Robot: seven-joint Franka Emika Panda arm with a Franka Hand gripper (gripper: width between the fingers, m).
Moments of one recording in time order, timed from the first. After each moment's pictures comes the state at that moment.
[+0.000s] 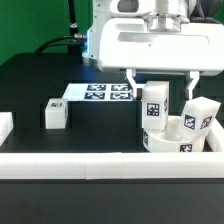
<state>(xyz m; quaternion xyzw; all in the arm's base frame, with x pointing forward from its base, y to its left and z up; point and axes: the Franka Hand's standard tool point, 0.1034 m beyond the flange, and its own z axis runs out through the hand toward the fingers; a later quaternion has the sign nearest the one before) 0.590 0.056 0.084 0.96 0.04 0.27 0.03</state>
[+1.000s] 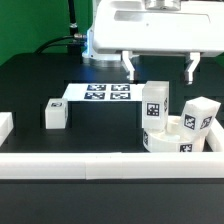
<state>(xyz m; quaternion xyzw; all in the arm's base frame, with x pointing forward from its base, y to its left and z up) 0.595 0.044 0.110 0.97 0.01 0.23 0.01</state>
